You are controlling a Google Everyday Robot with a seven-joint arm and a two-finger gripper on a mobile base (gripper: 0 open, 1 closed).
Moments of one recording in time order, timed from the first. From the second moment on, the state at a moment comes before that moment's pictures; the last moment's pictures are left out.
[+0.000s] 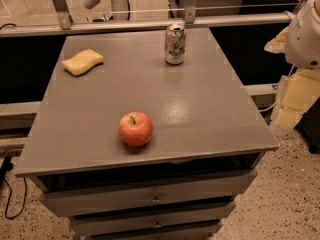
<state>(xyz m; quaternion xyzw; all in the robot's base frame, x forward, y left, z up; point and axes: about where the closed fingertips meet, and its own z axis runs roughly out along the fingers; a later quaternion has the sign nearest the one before) 0.438 -0.217 0.976 -0.60 0.78 -0.03 0.16</state>
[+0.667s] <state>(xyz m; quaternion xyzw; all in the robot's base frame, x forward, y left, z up) 0.468 -0.215 0.976 -0.60 0.78 -0.04 0.19</state>
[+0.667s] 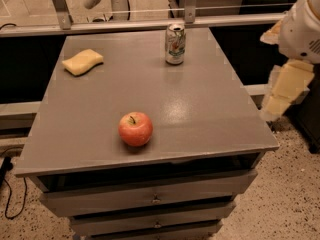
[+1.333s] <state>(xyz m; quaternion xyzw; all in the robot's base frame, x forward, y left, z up) 0.614 -0.197 0.959 -0.56 0.77 -0.02 0.30</state>
